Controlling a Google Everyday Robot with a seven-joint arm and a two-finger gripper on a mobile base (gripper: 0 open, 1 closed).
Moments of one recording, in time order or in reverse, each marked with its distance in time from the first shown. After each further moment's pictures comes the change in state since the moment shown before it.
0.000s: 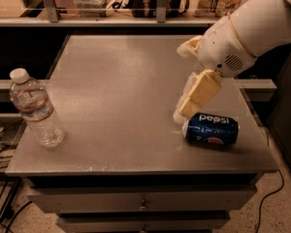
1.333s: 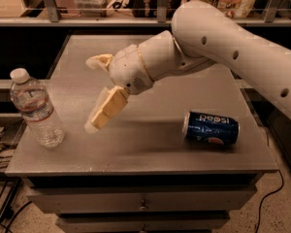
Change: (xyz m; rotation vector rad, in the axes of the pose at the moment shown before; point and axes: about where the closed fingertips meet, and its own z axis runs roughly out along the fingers) arm -0.137 0.032 0.141 -0.248 -0.467 -0.184
